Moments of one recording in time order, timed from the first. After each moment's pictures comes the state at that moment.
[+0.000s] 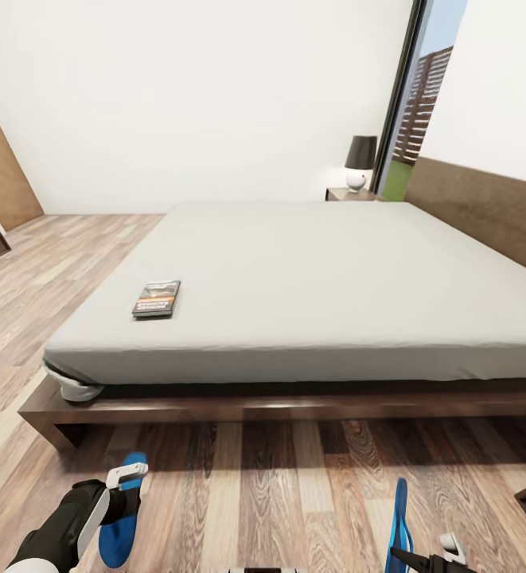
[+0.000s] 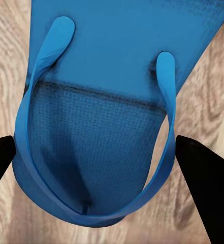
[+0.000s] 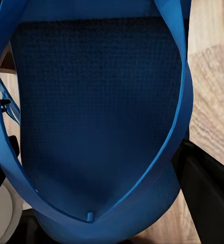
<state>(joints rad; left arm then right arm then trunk) -0.47 0.13 0.18 -0.64 0.05 0.63 -0.05 -0.47 -0.39 -0.14 -0.01 -0.24 0.13 1.26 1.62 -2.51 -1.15</state>
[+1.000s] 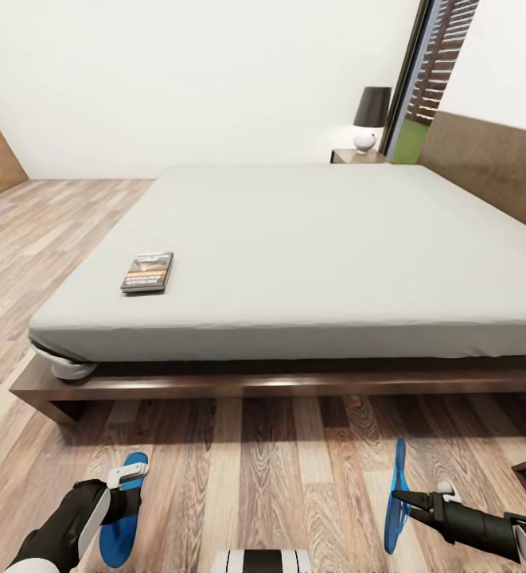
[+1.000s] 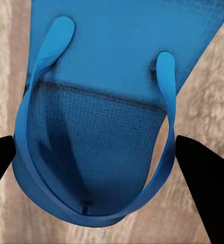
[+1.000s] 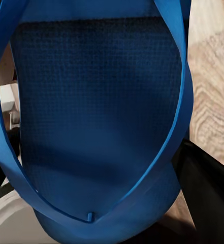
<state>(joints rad) -0.47 0.12 0.18 -0.64 0.05 0.63 -0.05 -0.48 -0.43 -0.16 -0.37 -0.23 0.65 1.26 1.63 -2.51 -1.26</state>
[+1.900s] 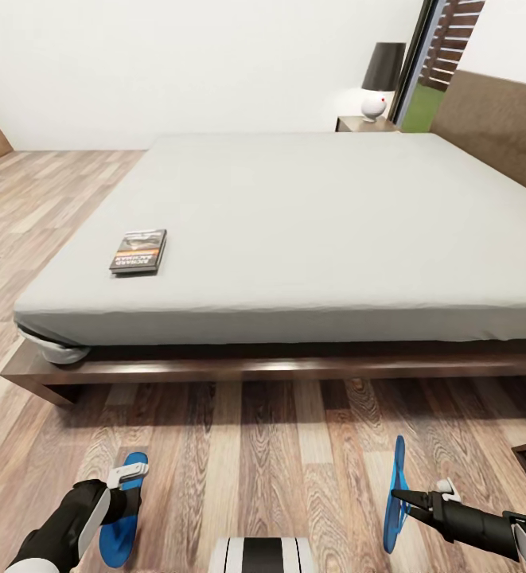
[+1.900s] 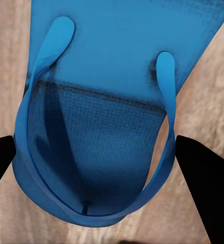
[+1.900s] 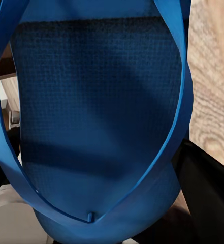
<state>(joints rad) -0.47 0.12 0.18 -0.64 0.05 0.63 -0.05 -0.48 -0.43 -0.16 -0.38 -0.23 0.65 1.26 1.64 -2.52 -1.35</state>
